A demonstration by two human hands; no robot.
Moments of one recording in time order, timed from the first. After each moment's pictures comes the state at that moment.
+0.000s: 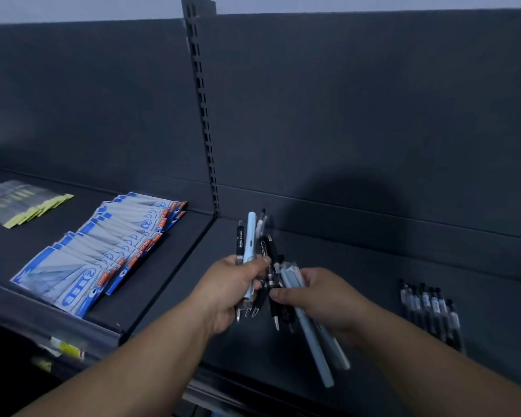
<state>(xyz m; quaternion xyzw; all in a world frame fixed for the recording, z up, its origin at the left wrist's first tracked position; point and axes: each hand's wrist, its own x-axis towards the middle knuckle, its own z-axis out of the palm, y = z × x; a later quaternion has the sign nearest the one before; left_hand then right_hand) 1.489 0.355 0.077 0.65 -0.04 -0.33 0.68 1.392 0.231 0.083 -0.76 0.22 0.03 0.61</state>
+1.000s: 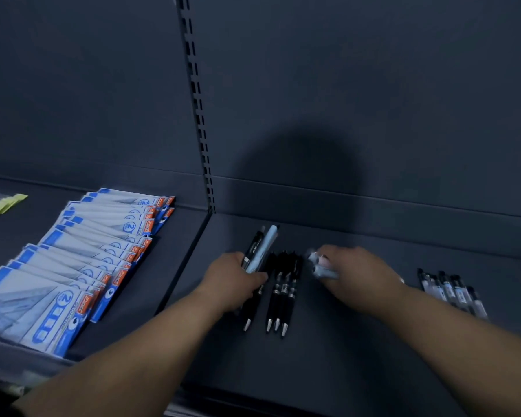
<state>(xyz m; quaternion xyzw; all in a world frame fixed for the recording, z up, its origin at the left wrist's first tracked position) 1.566 0.357 0.039 0.85 -0.22 -0.28 0.38 1.428 0.183 0.050 -0.98 0.19 -0.03 0.10</state>
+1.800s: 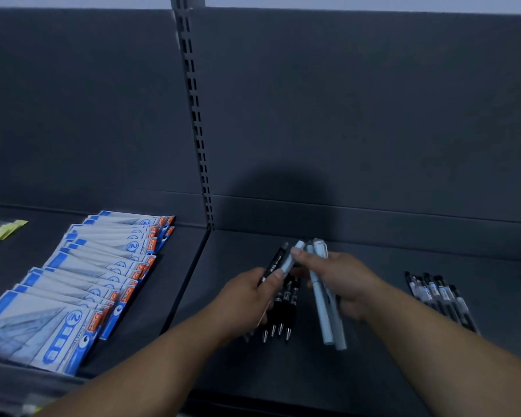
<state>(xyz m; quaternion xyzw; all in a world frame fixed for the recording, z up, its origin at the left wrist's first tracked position) 1.539 0.372 0.061 0.77 -0.34 -0.31 0.43 1.441 0.235 0.084 -0.62 0.39 -0.09 0.68</state>
